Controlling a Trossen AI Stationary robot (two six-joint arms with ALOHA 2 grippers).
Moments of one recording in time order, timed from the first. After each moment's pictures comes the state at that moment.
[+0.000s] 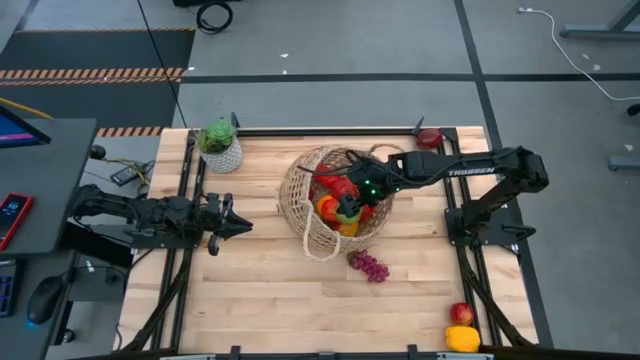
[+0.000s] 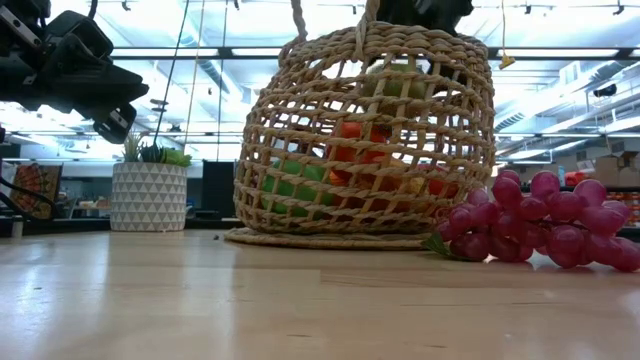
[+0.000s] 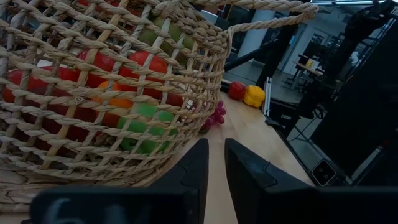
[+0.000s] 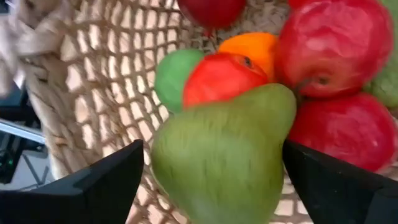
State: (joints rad) left arm -0.19 0.16 0.01 0.10 -0.10 -0.35; right arm -0.04 1.49 1.29 -0.76 -0.05 0.97
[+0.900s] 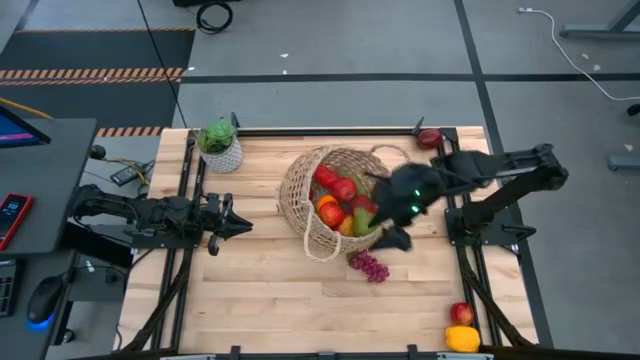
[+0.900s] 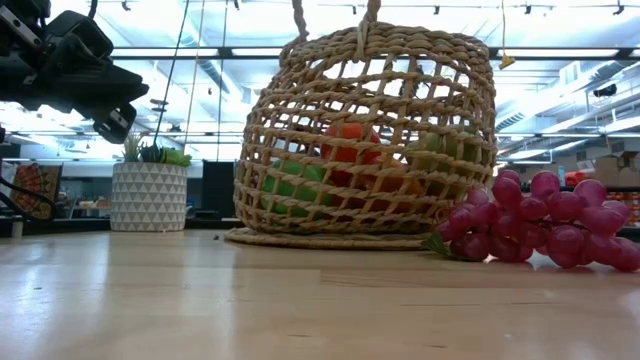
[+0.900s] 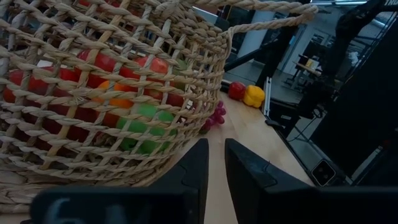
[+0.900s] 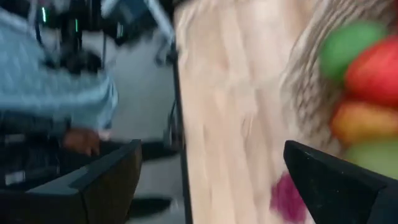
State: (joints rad) left arm -0.19 0.16 0.01 0.10 -0.10 -0.35; right arm 0.21 1.33 1.49 -0.89 -0.26 0.65
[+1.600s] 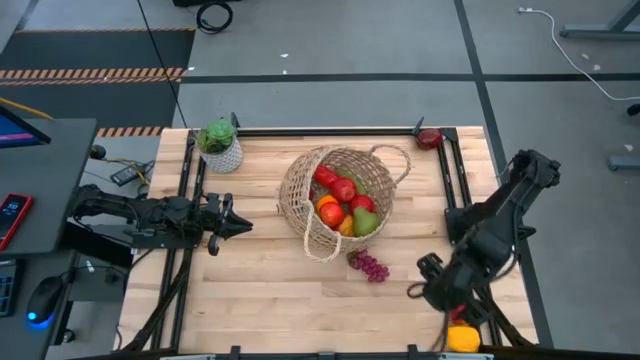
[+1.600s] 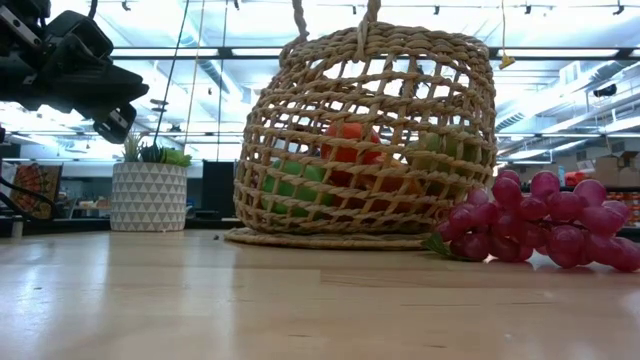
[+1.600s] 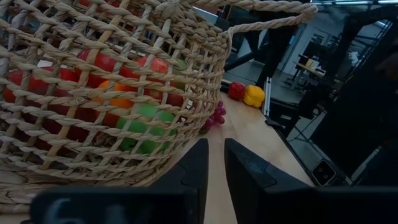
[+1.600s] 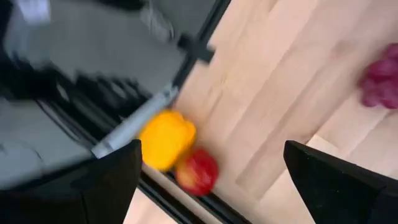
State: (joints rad) left arm -0.19 0.16 0.01 0.10 -0.10 -0.35; right arm 0.83 1.40 1.32 -1.15 -0.28 0.35
